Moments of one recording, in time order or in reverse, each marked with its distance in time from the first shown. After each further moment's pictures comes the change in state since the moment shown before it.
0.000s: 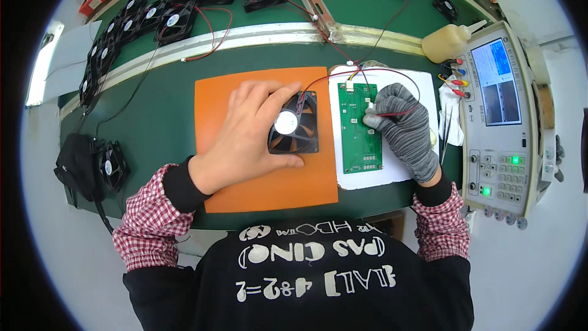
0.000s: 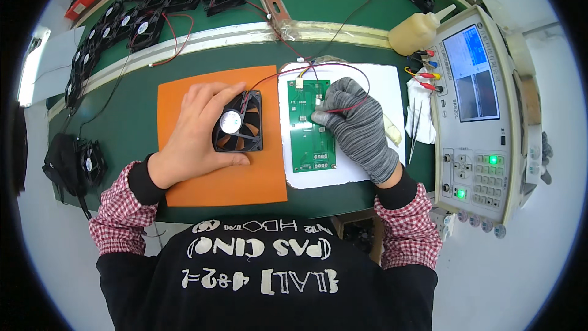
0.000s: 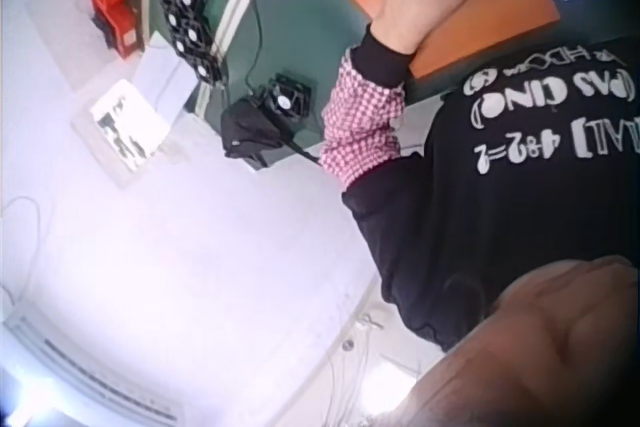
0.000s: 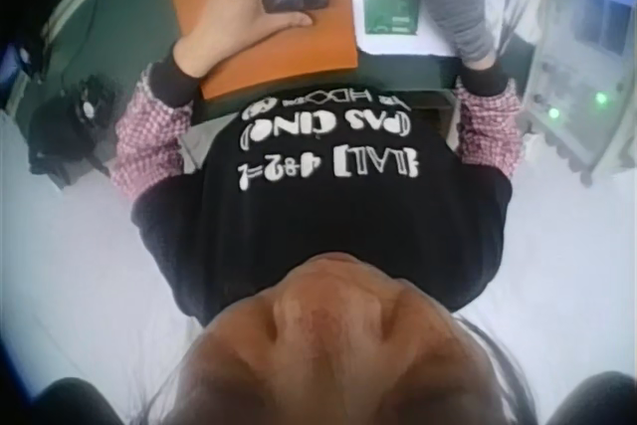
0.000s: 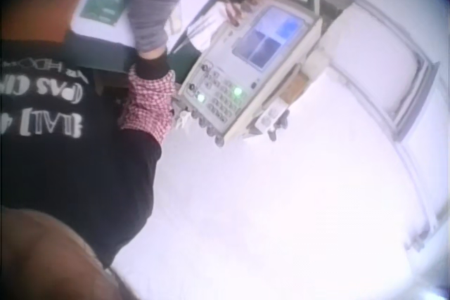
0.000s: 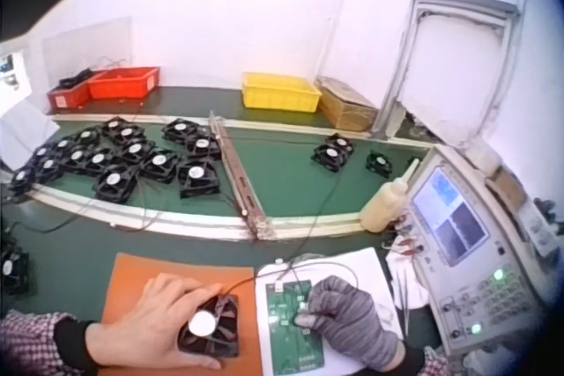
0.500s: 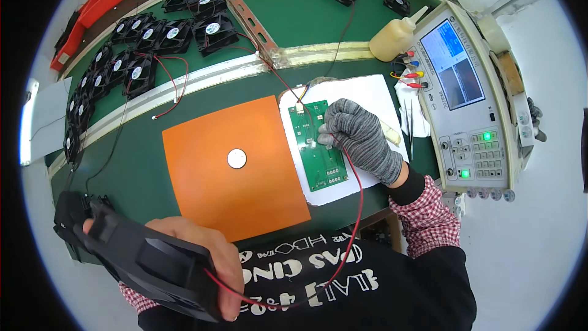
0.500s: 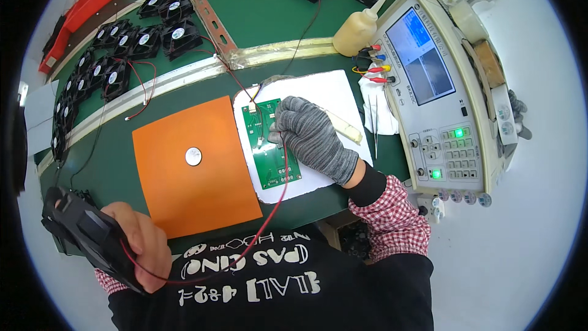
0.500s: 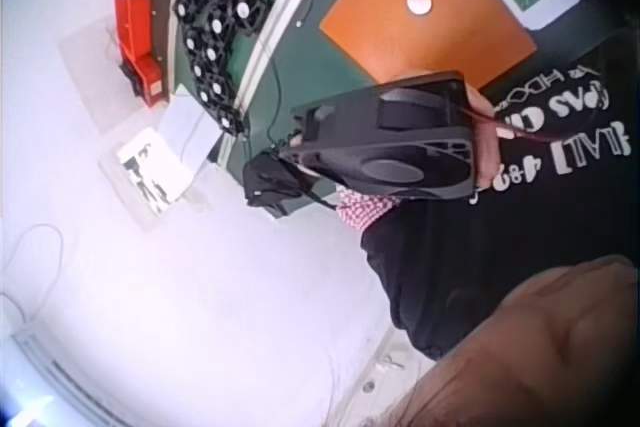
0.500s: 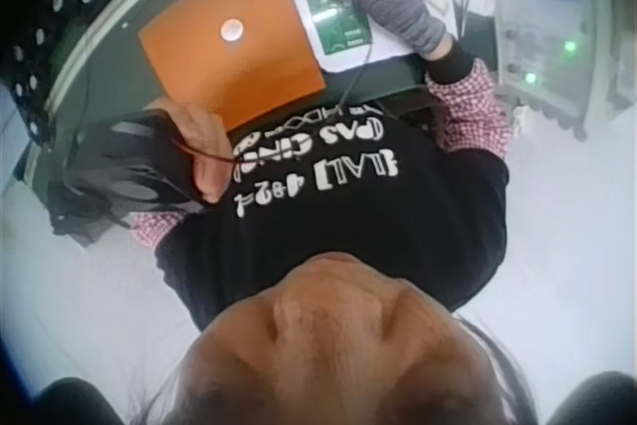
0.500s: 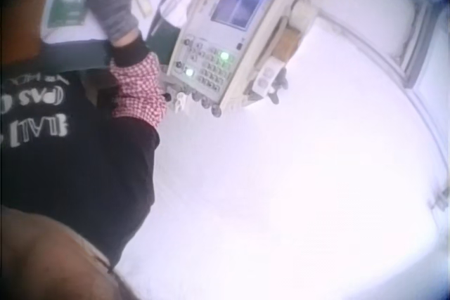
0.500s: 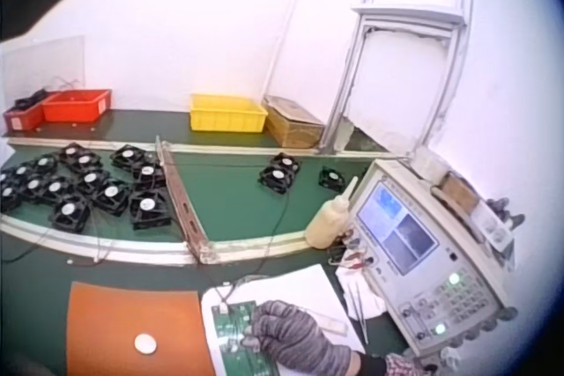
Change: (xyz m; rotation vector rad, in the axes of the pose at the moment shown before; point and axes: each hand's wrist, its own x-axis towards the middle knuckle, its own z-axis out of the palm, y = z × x) left_hand -0.038 0.052 -0.064 -1.846 -0.346 0.113; right_hand -0.002 0.008 0.002 -0.107 0.033 -0.183
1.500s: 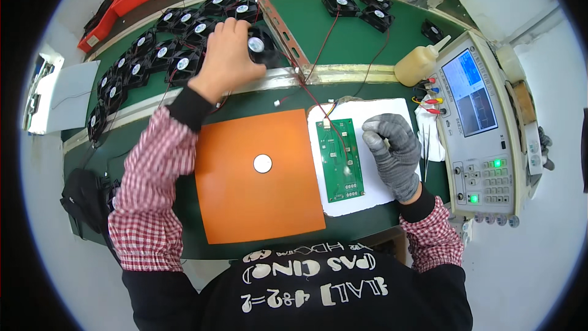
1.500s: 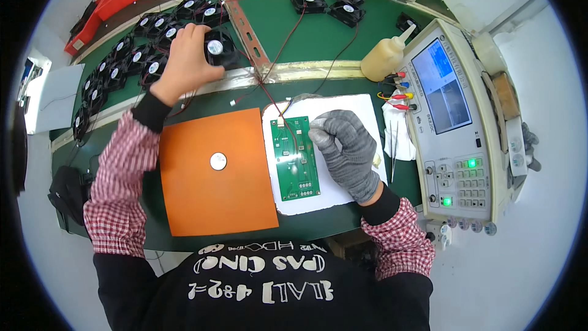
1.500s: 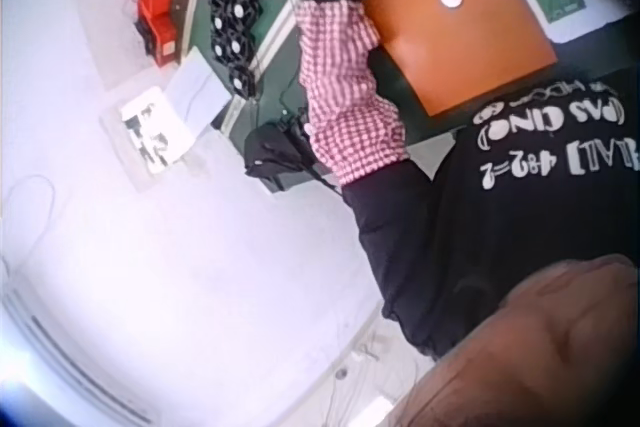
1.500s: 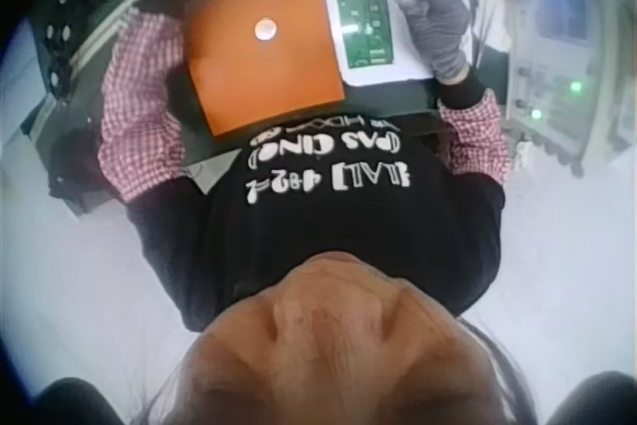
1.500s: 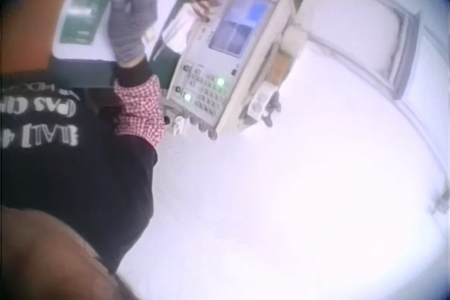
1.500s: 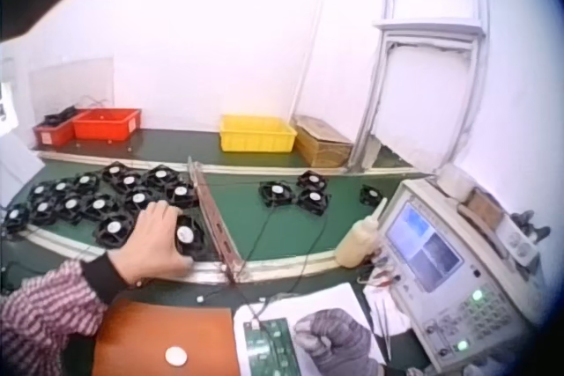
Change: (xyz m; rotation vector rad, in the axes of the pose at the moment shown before) left_hand 0.119 0.053 -0.173 2.370 0.662 -0.019; right_hand 0.002 -0.015 -0.010 0.032 0.338 -0.142
